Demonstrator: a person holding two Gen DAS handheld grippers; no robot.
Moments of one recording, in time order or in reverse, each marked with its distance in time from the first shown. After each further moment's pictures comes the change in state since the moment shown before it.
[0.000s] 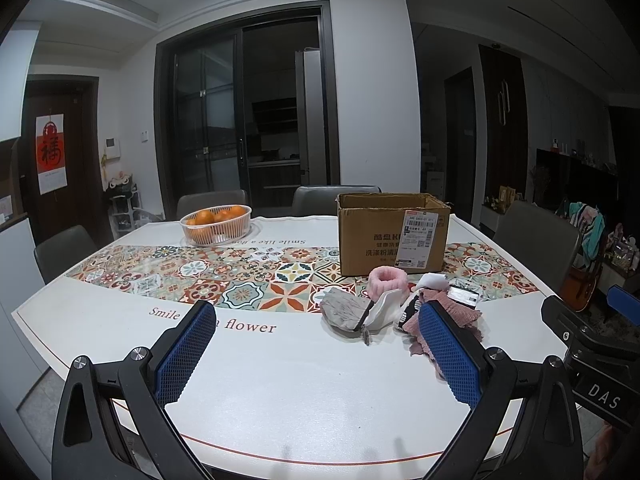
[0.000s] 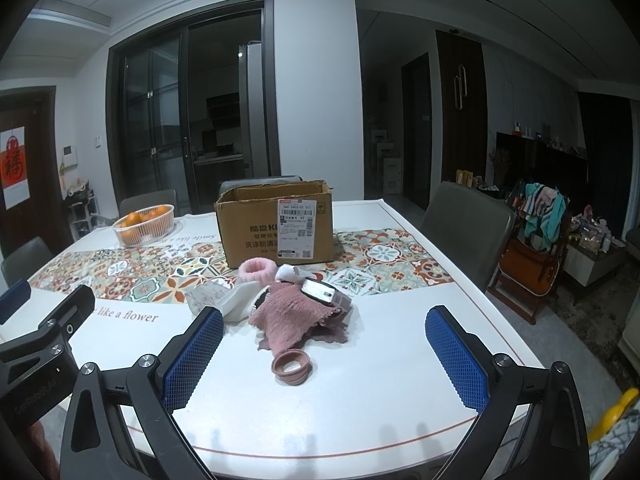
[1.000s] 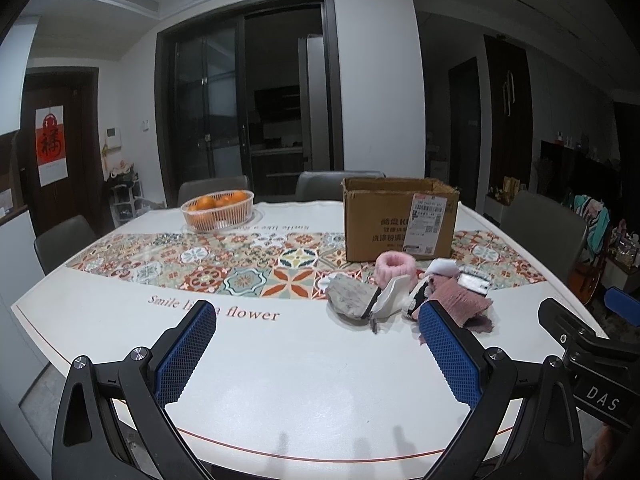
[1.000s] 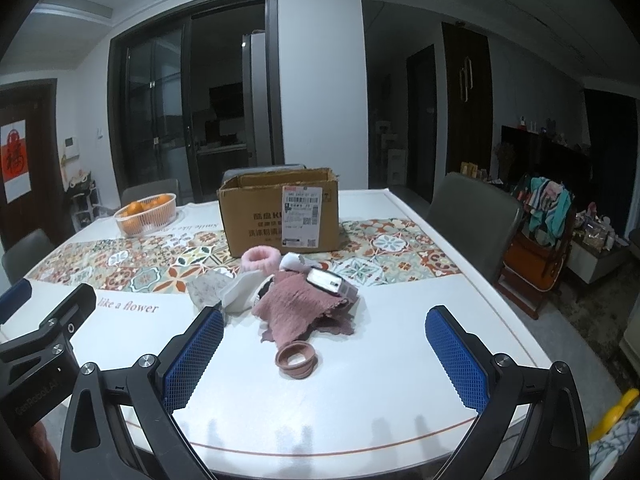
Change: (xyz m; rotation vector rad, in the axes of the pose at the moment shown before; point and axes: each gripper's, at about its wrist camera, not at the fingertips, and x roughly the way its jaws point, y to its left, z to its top) left arm 0.020 0.006 -0.011 -0.004 0.055 0.004; right arm 0.021 0.009 -0.006 -0.013 0.057 0.019
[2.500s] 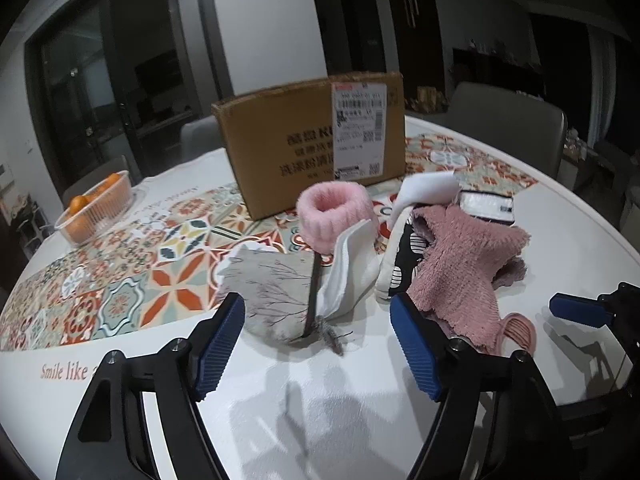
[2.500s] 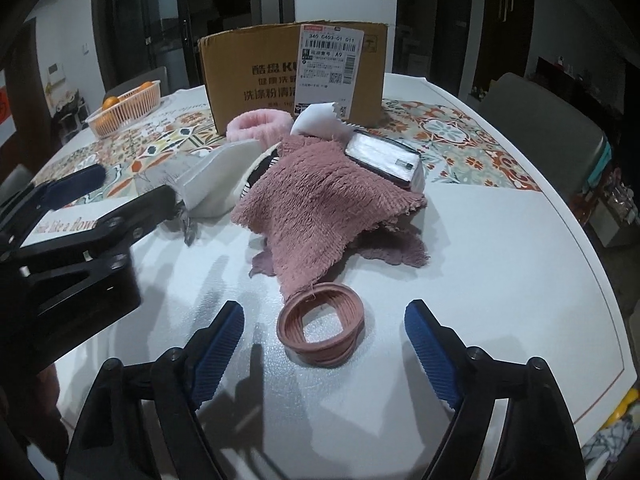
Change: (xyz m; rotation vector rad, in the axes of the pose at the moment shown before) left arm 0.198 -0.057 -0.013 0.313 0.223 -0.307; right arm 0.162 0.034 -0.046 -0.058 0.395 0.011
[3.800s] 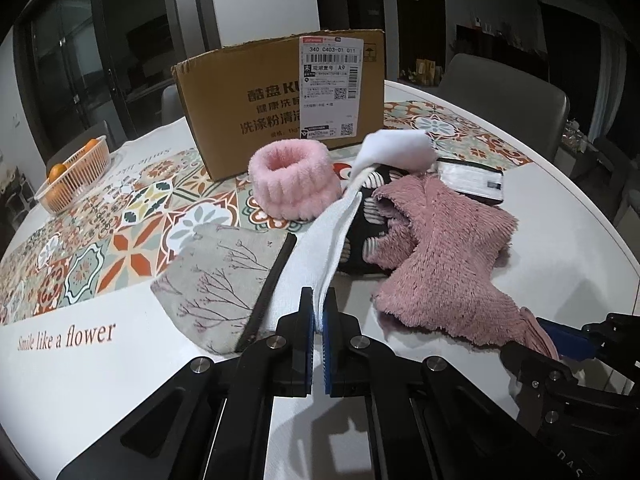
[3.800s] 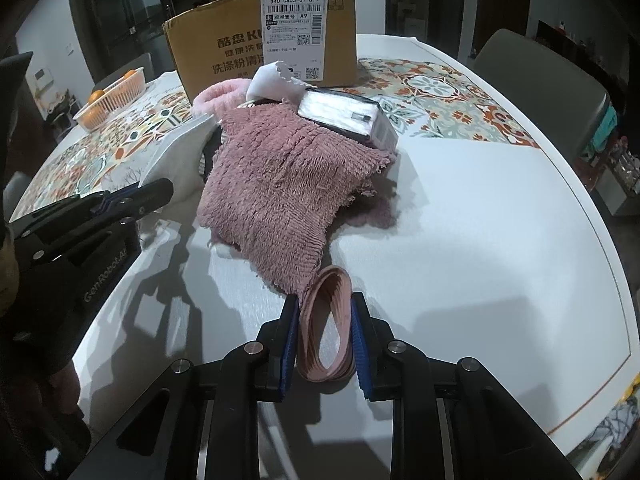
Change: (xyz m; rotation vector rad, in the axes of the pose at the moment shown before) left arm 0.018 -0.035 -0.004 -0.051 0.139 -0.035; right arm 0.006 -0.036 -0.007 0.069 0.116 0.040
